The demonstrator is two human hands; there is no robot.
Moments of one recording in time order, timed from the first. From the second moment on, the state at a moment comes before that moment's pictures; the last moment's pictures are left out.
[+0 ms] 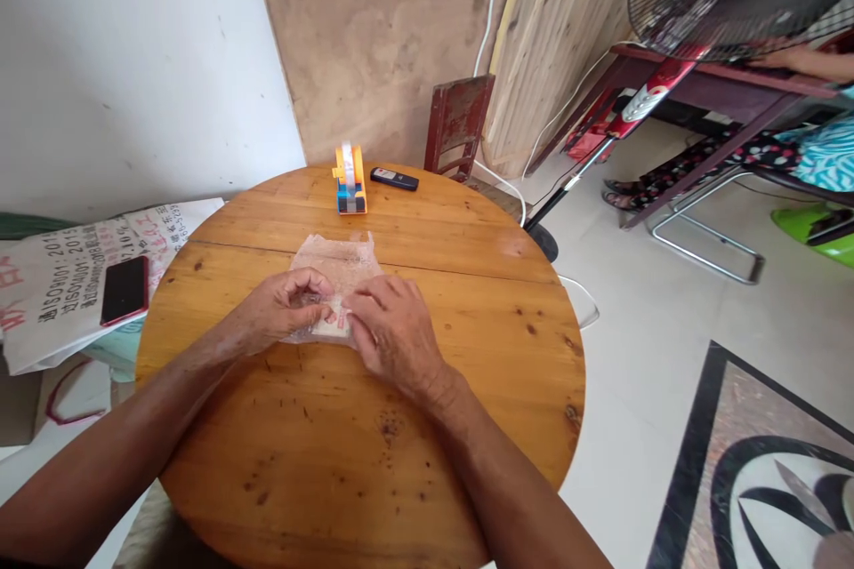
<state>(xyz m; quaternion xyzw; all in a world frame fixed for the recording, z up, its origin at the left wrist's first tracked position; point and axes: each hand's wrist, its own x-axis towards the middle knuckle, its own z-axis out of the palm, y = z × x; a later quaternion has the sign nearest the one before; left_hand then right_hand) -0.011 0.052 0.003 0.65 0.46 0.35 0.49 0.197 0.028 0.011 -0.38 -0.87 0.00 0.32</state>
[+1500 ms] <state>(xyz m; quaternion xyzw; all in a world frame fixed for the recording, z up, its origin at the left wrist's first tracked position) -0.036 0.043 0.014 0.47 0.63 0.24 0.57 0.173 0.019 0.013 -0.37 -0.91 -0.11 0.12</state>
